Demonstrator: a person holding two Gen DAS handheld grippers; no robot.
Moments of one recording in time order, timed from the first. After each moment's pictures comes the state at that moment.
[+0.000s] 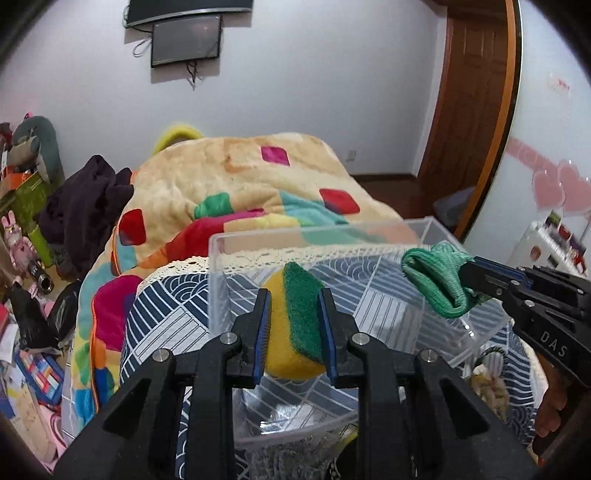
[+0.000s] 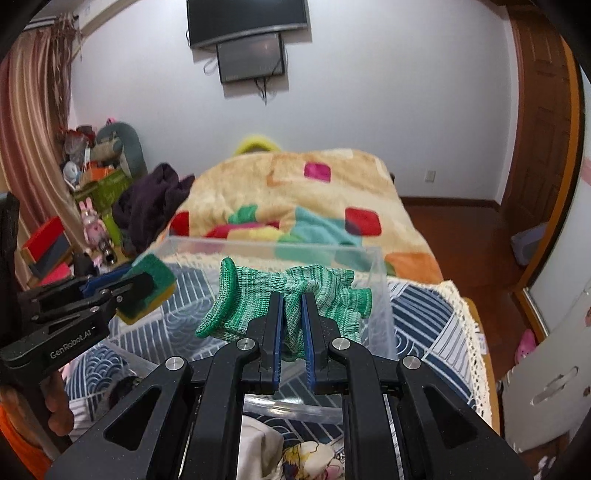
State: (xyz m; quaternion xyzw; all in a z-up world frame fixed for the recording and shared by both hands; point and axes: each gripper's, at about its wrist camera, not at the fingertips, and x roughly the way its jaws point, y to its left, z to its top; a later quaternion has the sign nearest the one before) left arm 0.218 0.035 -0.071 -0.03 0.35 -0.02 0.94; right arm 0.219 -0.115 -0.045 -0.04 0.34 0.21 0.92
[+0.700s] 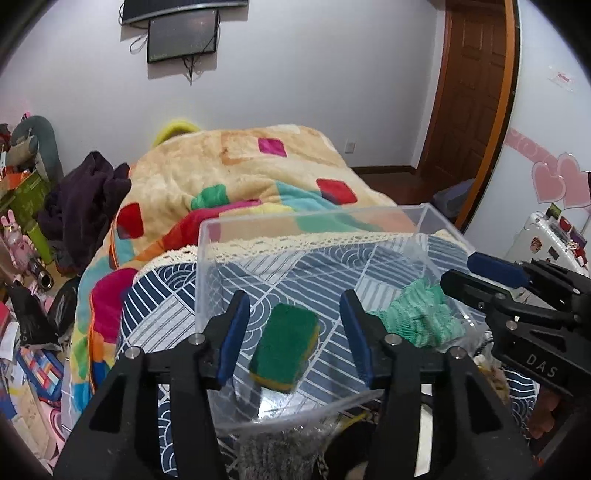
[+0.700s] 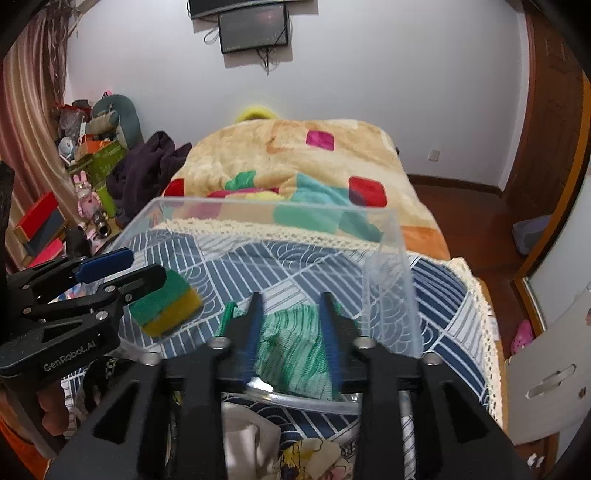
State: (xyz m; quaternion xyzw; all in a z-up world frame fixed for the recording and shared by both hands) left arm 0.209 0.028 -0.071 -0.03 0.35 -0.02 0.94; right arm 0.222 -0.116 -0.049 -0.05 0.36 0.20 0.91
